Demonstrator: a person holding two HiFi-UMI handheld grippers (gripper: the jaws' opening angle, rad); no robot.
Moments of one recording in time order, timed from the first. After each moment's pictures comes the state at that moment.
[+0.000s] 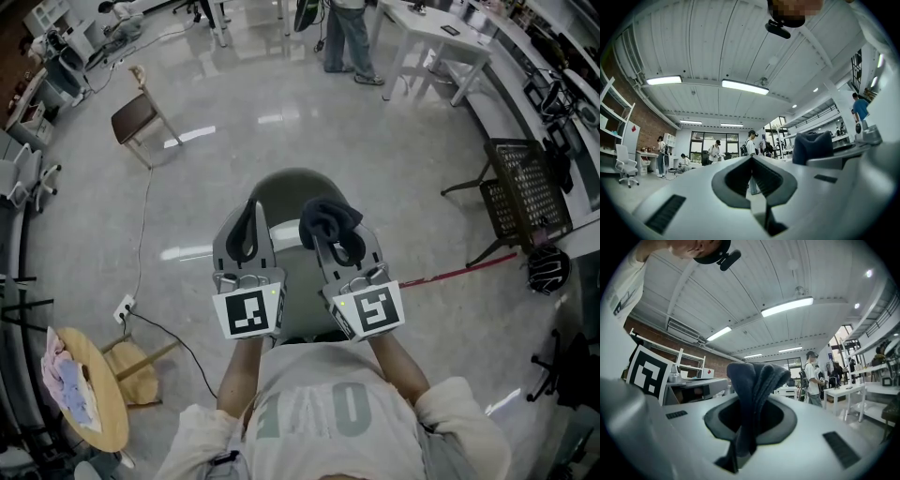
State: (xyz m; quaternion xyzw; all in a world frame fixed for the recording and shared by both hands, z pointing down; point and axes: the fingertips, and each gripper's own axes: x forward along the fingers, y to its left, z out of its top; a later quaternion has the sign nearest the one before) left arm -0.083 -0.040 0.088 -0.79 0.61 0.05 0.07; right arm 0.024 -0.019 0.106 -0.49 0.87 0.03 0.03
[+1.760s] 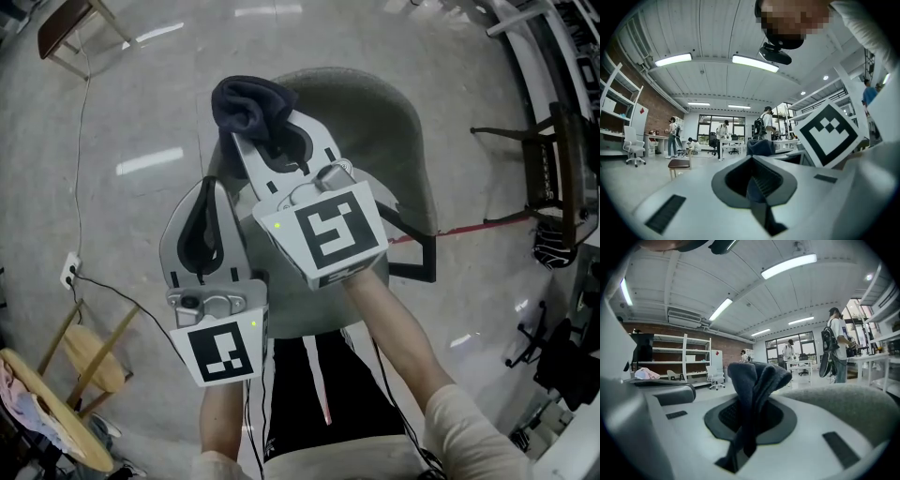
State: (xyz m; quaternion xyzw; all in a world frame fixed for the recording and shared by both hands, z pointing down) left arm -0.168 -0.146 0.390 -0.77 0.64 -0.01 -0.01; right arm -0.135 -0.223 0.408 -0.41 0.91 -0.06 -0.06
